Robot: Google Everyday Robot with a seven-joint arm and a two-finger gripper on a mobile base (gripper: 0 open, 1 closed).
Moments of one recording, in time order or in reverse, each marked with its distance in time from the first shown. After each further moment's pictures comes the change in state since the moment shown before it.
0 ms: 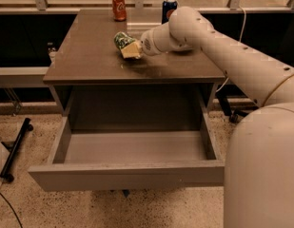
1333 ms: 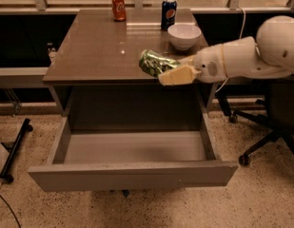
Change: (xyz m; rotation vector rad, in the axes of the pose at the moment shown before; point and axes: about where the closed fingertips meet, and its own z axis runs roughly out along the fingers) arm 0.085 0.074 -0.199 -0.309 -0.039 -0.076
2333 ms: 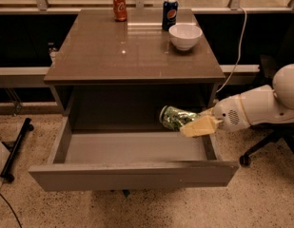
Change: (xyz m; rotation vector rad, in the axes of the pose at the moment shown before) arm 0.152 0.036 -0.037 -0.042 0.218 0.255
